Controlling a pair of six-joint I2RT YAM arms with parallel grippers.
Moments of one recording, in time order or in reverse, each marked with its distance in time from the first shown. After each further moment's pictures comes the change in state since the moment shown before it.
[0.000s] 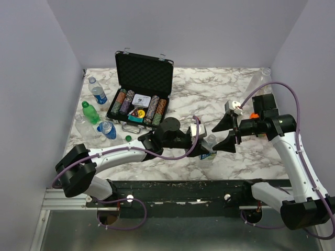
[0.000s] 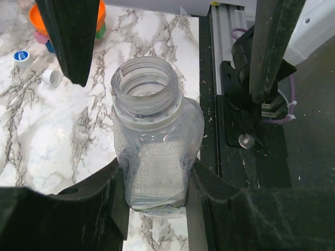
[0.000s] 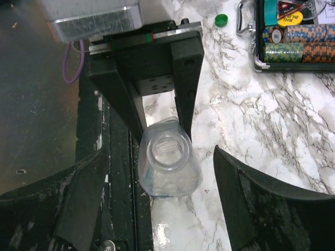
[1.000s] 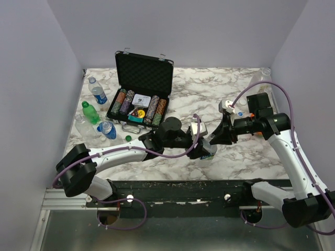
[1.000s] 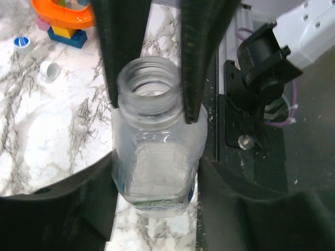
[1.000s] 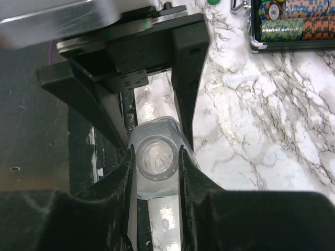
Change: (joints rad) left arm 0.000 0.013 0.020 -0.039 -0.028 -0.035; right arm 0.085 0.032 -0.013 0.100 0.123 0.131
